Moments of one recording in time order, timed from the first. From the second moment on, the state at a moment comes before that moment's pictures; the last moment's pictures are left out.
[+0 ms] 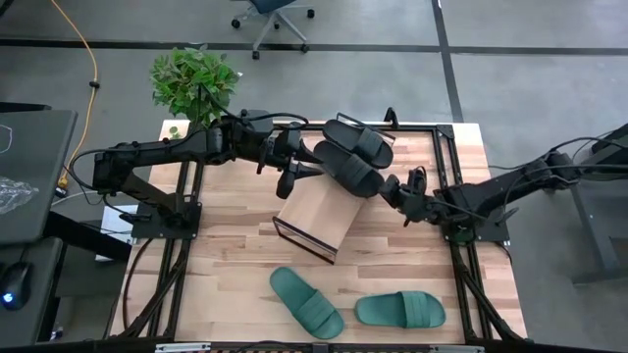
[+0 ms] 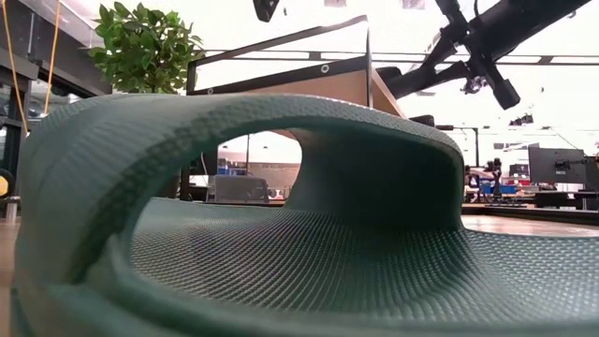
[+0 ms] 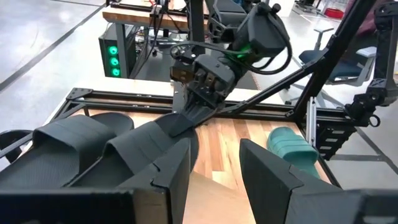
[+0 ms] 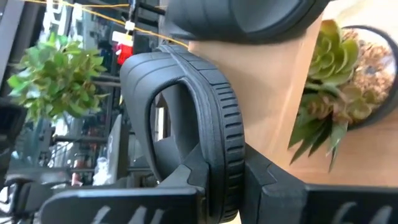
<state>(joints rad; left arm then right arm) 0.31 1.40 1.35 -0.27 0.28 -0.03 0.26 1.01 0.62 -0.20 0.84 1.77</state>
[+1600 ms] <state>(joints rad) 0.31 1.40 1.35 -0.30 0.28 0.00 0.10 1.01 0.62 -0.32 0.68 1.75</state>
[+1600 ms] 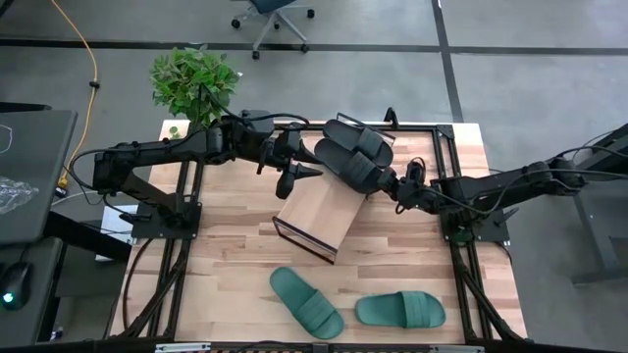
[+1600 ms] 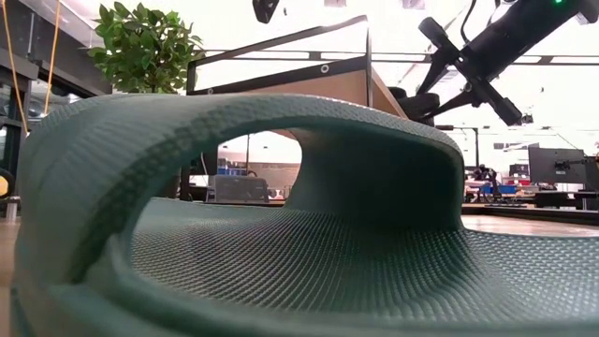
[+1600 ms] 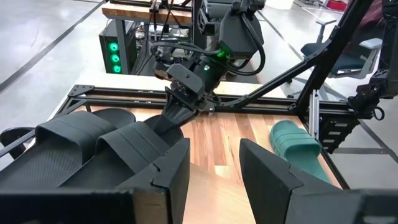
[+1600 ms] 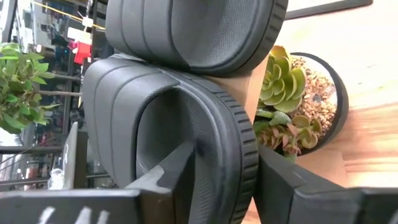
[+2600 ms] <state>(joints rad) 0.31 1.40 1.35 -0.30 0.28 0.00 0.11 0.94 0.62 -0.40 0.79 1.66</state>
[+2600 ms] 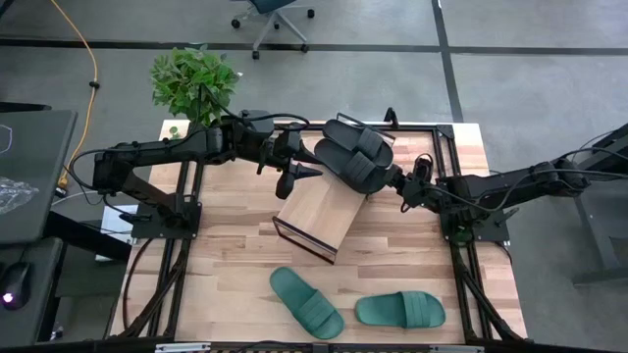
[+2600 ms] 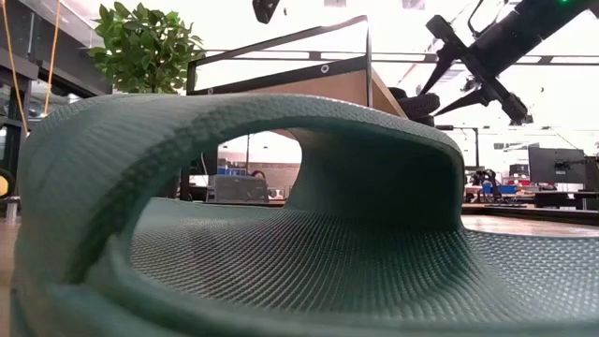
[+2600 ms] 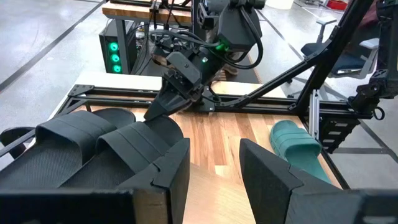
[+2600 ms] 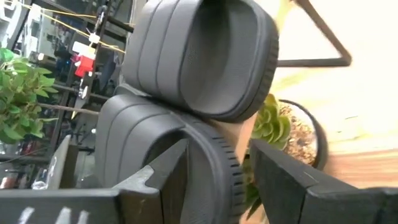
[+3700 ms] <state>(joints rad) 0.31 1.40 1.35 -0.35 0.25 0.00 0.11 0.91 0.62 -0.22 0.76 1.36</state>
